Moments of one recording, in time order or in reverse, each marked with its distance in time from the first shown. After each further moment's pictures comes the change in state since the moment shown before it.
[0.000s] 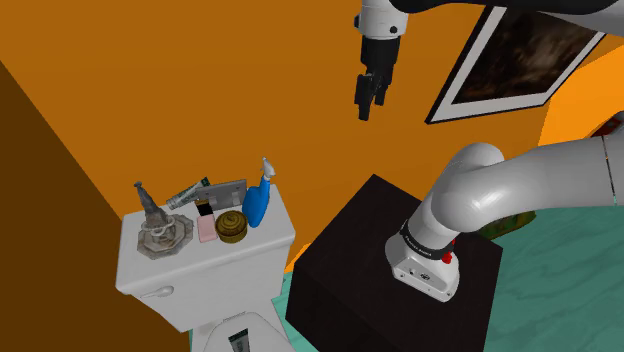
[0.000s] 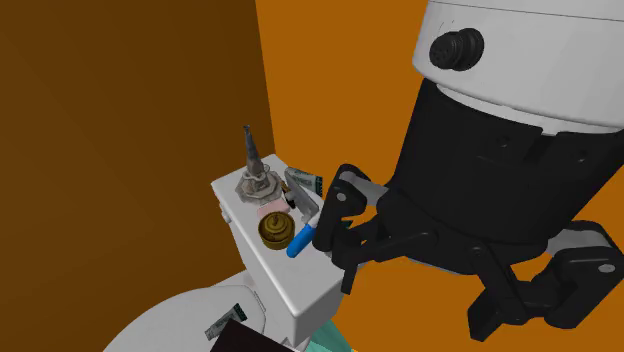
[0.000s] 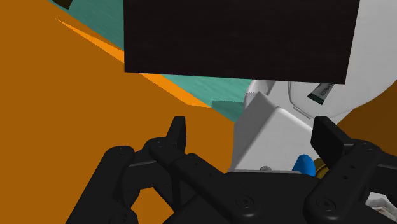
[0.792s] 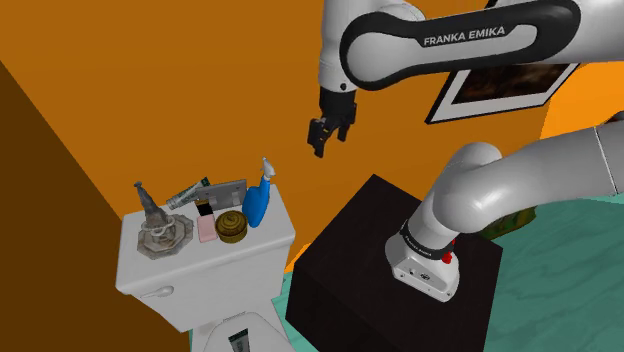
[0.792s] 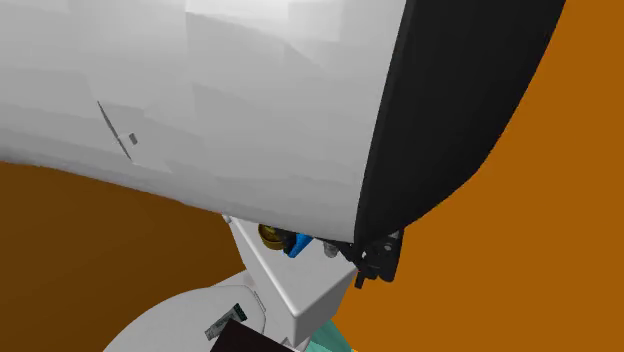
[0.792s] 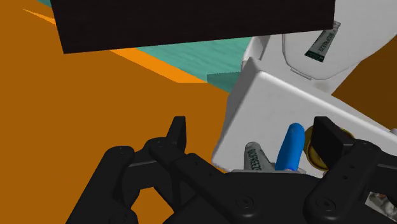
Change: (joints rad) arm 0.037 0.084 0.189 -0.185 0.142 0.382 0.270
